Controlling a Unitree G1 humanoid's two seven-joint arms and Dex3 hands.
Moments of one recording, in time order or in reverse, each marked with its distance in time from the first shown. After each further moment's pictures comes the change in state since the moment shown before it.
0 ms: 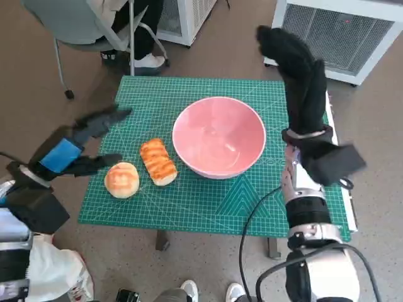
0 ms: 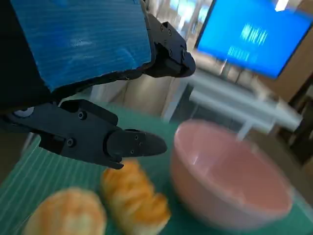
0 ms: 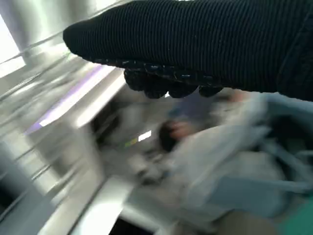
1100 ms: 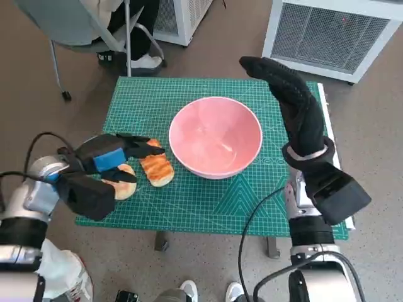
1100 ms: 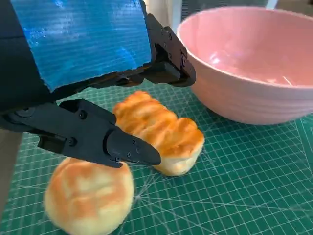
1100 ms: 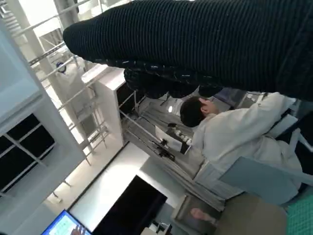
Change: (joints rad) left arm -0.258 -0.029 -0.316 0.341 0.312 -0.137 0.015; right arm 0.138 -0.008 0.058 -0.207 0.025 0.073 0.043
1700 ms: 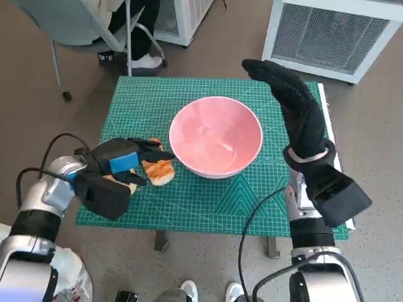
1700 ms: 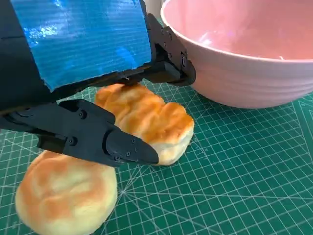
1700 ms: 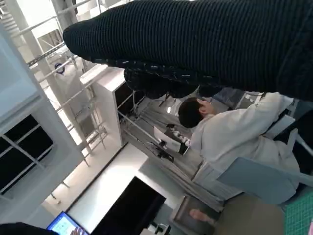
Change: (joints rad) left arm -0.071 -0.061 -0.084 0.118 0.085 -0.017 0.073; right arm 0.022 -0.005 0.001 -0.014 -0.002 0.000 -0.008
